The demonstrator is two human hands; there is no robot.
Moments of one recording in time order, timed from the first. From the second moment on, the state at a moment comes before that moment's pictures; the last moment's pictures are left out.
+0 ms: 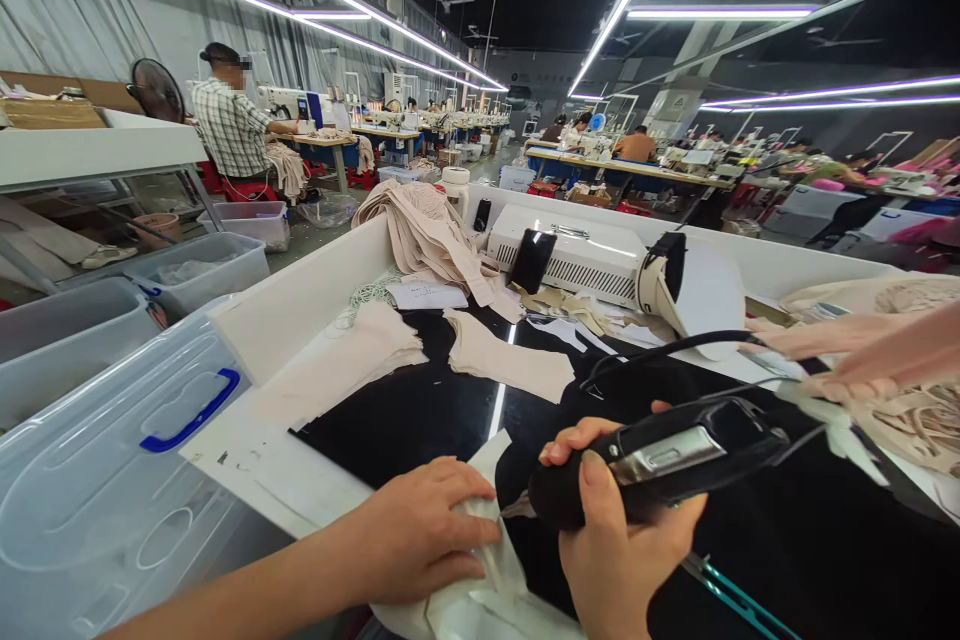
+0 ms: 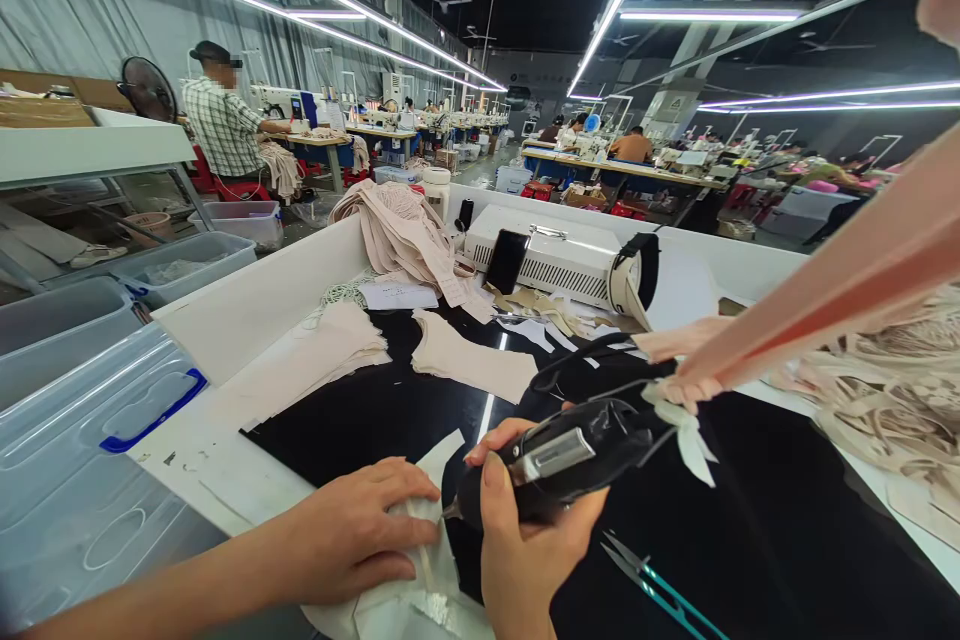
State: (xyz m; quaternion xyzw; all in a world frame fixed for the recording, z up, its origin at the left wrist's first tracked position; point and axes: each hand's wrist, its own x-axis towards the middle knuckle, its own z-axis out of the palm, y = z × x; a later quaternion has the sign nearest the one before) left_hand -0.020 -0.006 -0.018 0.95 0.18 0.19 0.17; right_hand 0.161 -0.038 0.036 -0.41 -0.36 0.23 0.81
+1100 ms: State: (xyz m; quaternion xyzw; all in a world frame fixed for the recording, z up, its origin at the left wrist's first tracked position) left_hand -0.019 0.030 -0.007 0.96 0.10 0.19 0.18; right_hand 0.165 -0.050 0.034 -0.41 -0.40 0.22 0.79
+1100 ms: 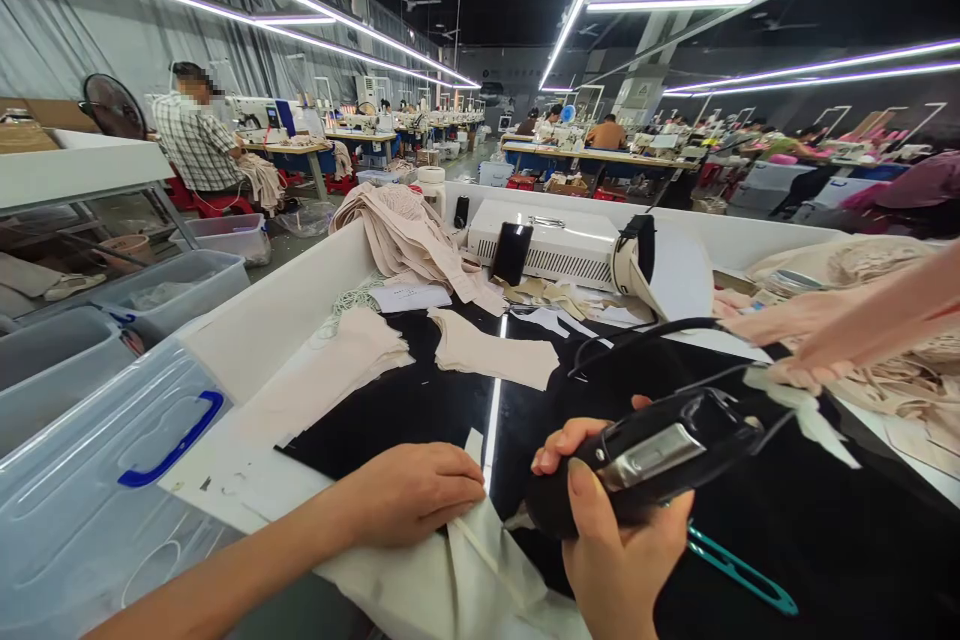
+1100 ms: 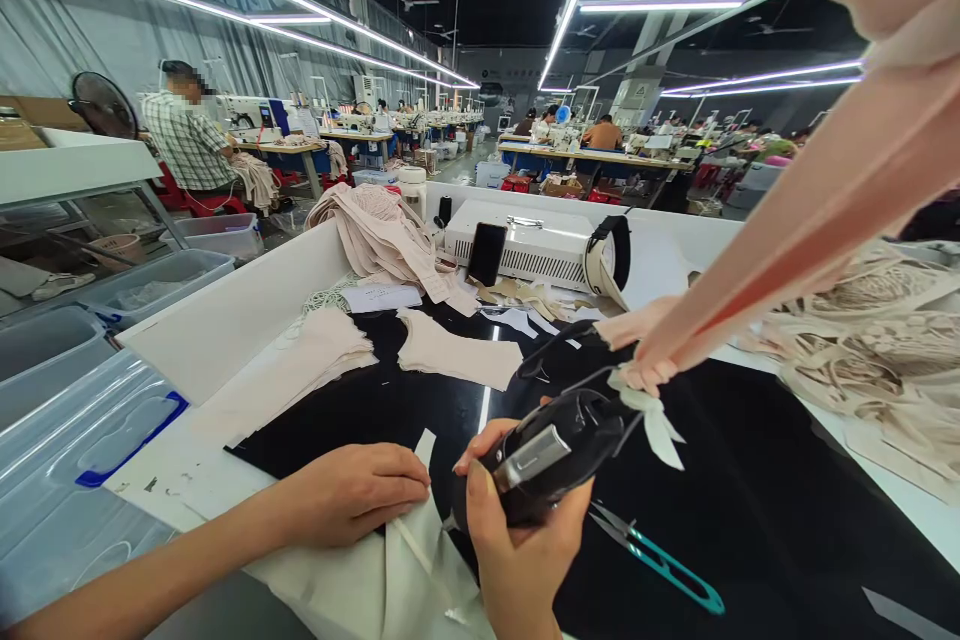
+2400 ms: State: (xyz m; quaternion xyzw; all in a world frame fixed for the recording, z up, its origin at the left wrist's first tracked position) left_hand -0.024 0.016 -0.009 0.98 0.09 0.16 0.08; right_hand 0.155 -0.032 0.036 -0.39 -0.38 0.22 0.81
